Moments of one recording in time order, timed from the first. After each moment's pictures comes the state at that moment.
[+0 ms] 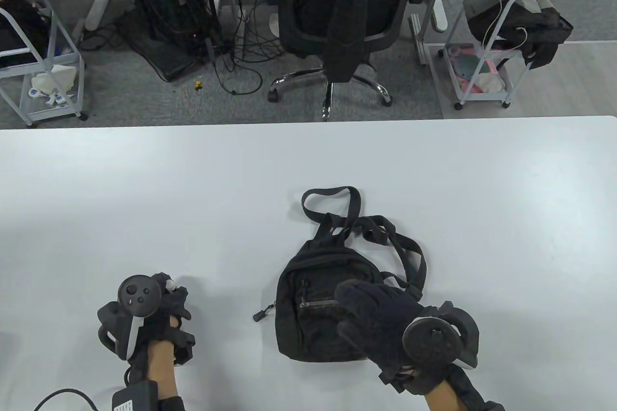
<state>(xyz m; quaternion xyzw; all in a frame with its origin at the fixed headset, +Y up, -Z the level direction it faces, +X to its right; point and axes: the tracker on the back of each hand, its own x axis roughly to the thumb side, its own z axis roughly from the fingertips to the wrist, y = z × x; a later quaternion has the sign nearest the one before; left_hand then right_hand) -0.315 -0.758 -0.212 0.03 0.23 0.21 0.95 0.131 -0.651 -0.161 0.27 -0.11 0.90 0.31</state>
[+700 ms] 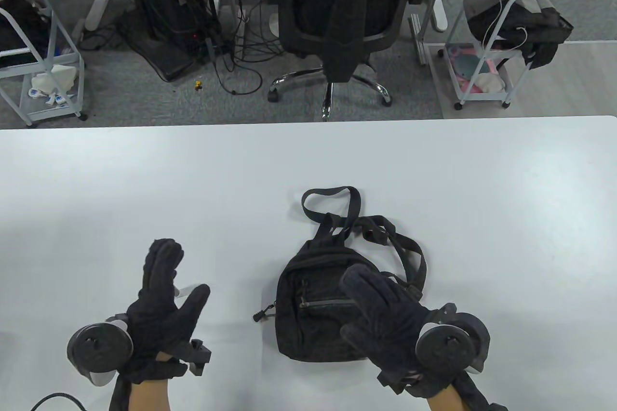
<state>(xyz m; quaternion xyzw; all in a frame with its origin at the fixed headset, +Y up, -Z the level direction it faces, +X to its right) -0.265 -0.660 -0.163 0.22 -0.20 0.48 0.83 0.136 -0.645 -0.154 0.29 -0.15 0.87 0.37</state>
